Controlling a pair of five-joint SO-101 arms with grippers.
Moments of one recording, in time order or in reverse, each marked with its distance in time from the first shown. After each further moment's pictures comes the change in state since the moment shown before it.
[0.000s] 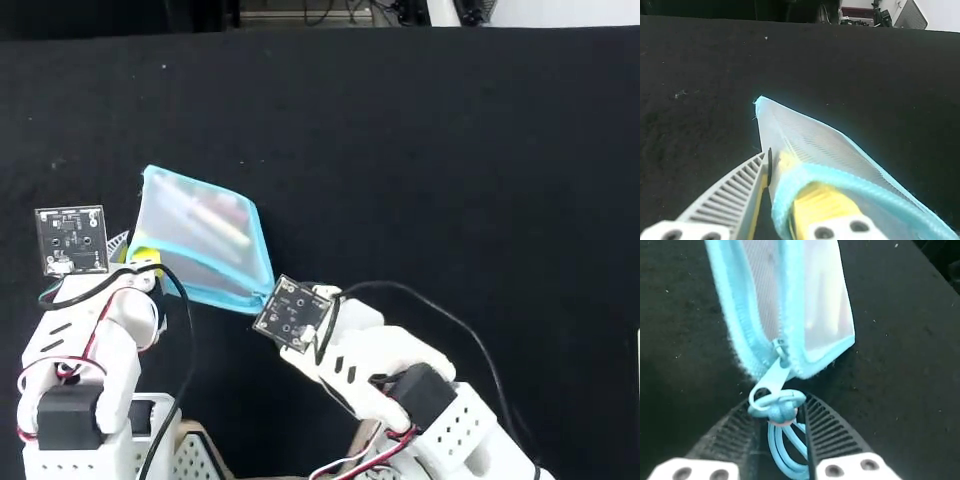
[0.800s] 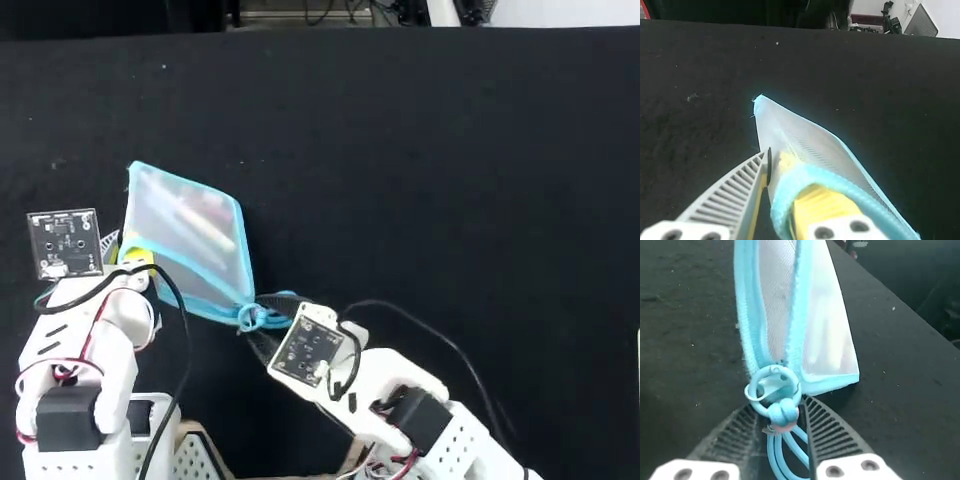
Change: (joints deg) left arm -0.2 -1.0 1.4 -0.6 -0.2; right arm -7.1 -21.8 16.0 -8.7 -4.7
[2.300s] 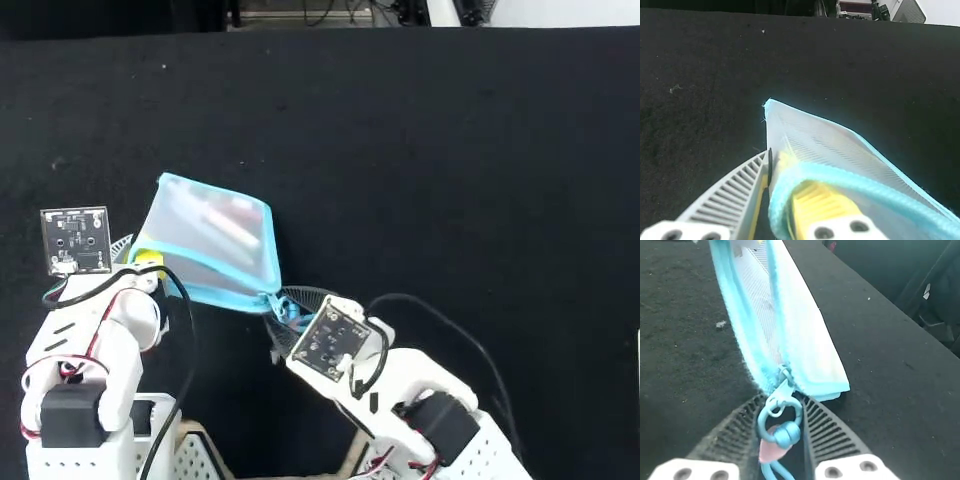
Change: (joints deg) left arm 0.5 0.2 0.7 0.3 0.3; right arm 5.3 0.0 -10.7 12.0 -0.4
